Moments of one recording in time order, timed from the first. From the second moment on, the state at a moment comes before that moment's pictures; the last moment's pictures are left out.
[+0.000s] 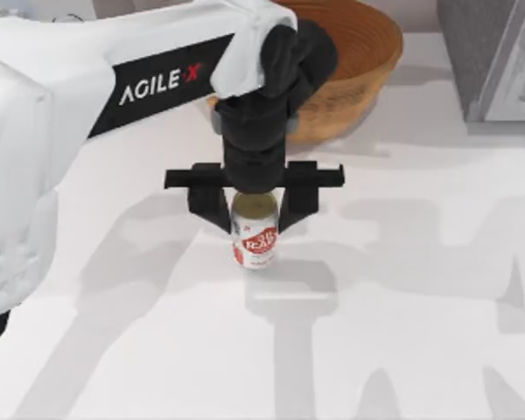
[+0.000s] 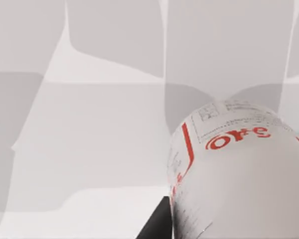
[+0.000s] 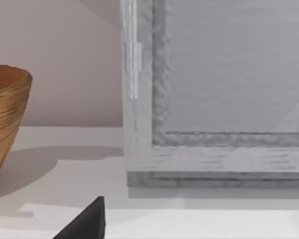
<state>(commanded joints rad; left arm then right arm) -0.66 2.24 1.85 -1.18 0.00 -0.63 0.00 0.00 0.00 0.00 0.00 0.00</state>
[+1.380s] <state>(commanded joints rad) -0.66 2.24 1.91 -1.24 0.00 -0.63 0.00 0.00 0.00 0.00 0.00 0.00</state>
